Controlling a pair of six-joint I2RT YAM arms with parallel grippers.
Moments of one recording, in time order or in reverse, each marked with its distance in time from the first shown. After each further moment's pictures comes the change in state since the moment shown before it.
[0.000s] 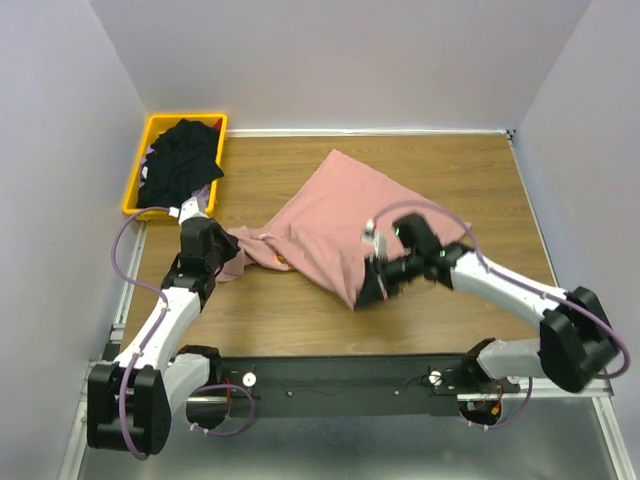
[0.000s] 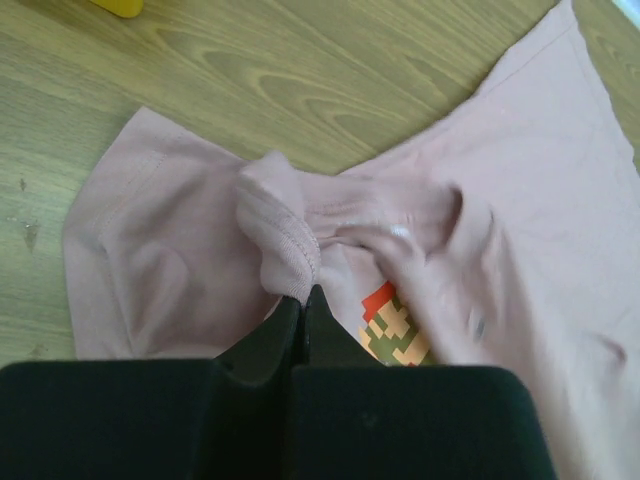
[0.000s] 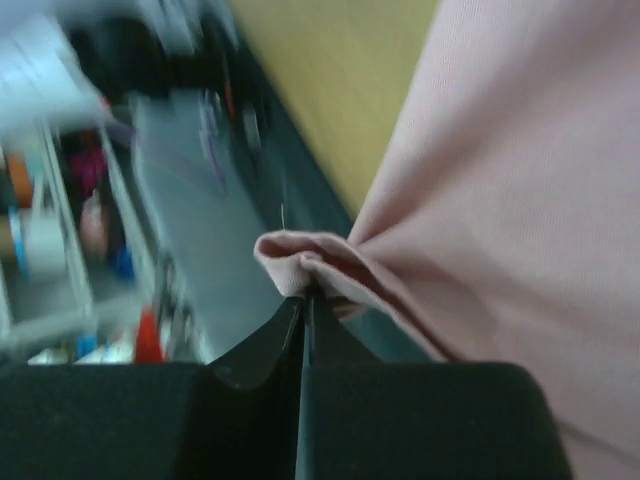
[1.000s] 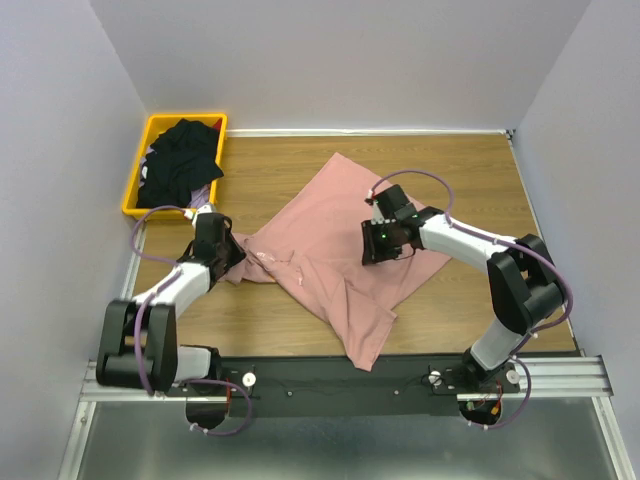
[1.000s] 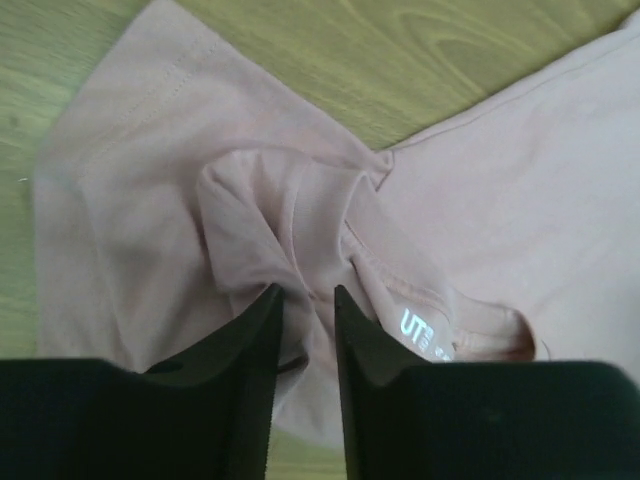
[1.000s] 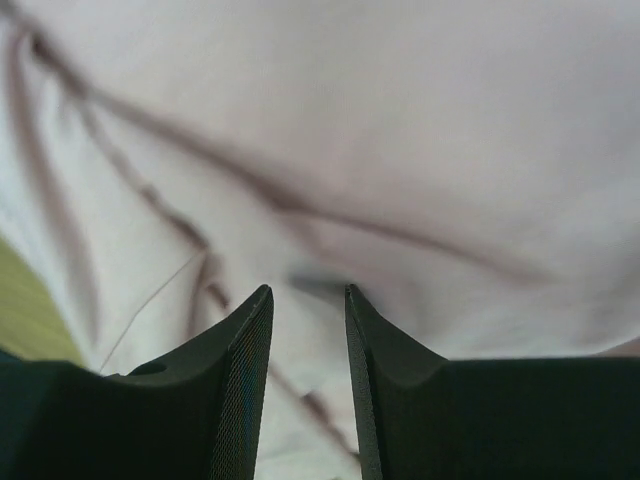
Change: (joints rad) left arm 0.002 0.201 0.005 -0.001 -0.013 0.010; right arm 0.078 0.298 0.188 -0.179 0.681 -0.105
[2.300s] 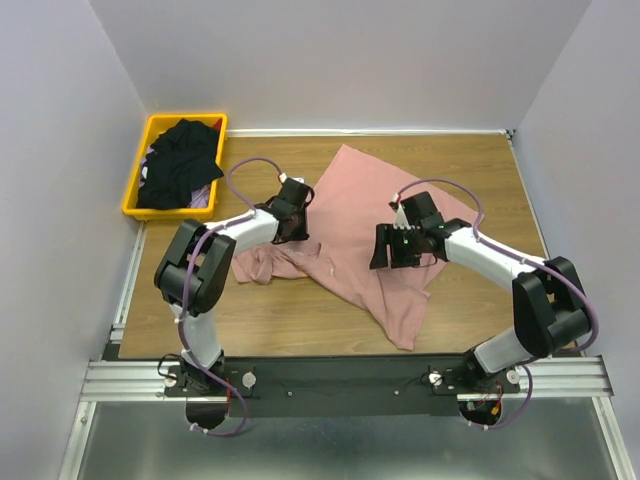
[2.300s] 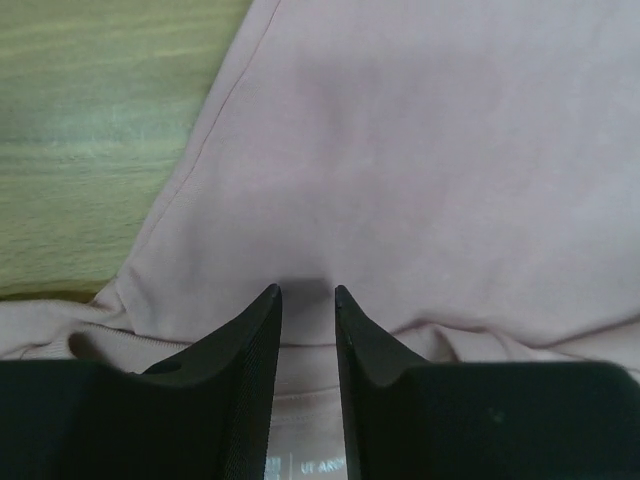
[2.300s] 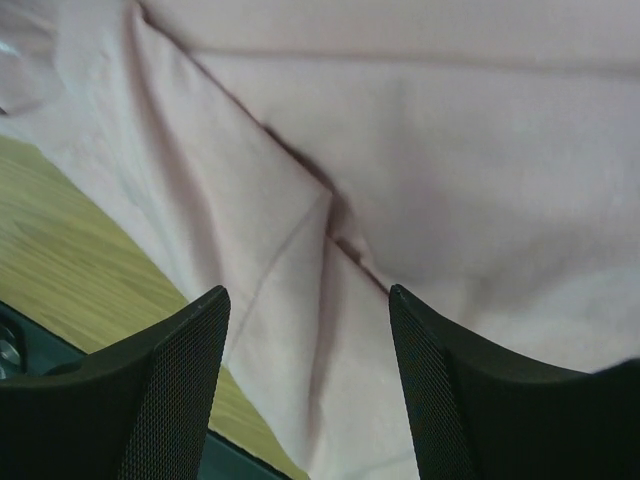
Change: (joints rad) left arm -0.401 0.628 0.615 -0.195 -0.048 0.161; right arm -0.160 -0.135 -0.143 0.078 -0.099 0.043
